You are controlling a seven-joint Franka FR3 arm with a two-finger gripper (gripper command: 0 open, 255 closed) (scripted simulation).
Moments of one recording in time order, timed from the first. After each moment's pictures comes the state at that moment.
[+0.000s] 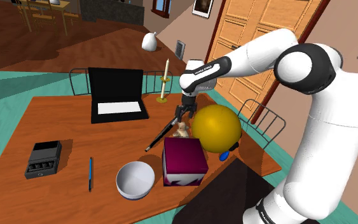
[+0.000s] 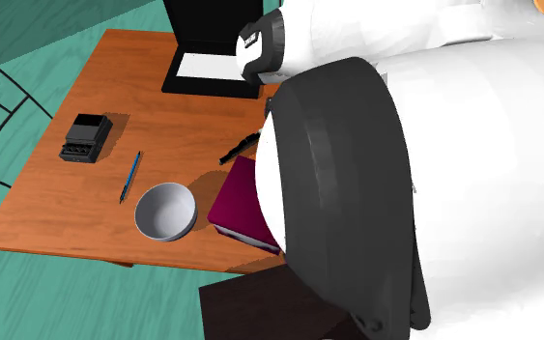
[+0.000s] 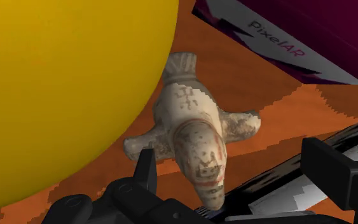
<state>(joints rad) -0.11 0.35 -0.04 -1.97 0.05 2.18 -0.16</state>
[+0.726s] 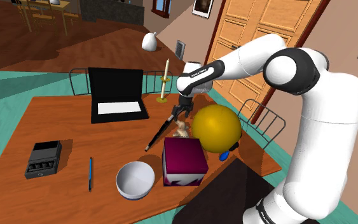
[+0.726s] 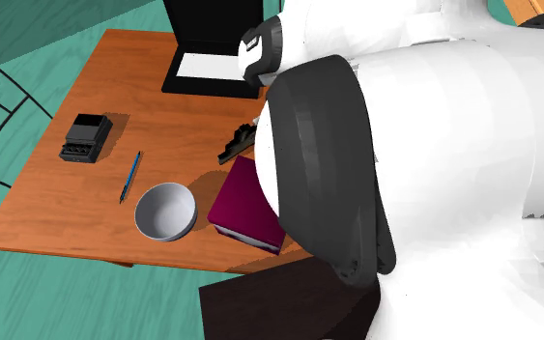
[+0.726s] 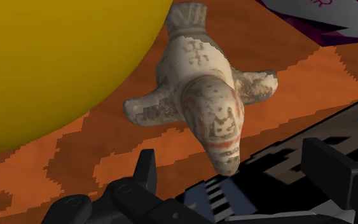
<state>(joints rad) -0.12 0.43 -0.03 -1.91 0.06 2.27 -0.18</state>
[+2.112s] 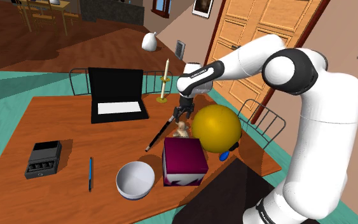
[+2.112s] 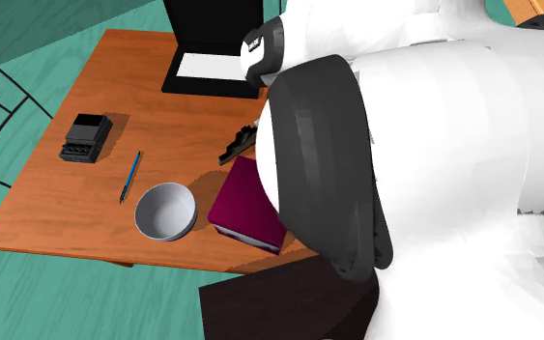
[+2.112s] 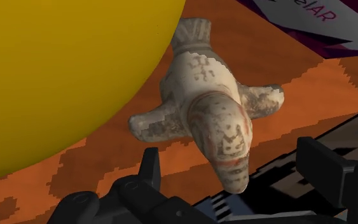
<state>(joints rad) -0.12 0.44 -0.04 -1.90 0.05 2.23 -0.18</state>
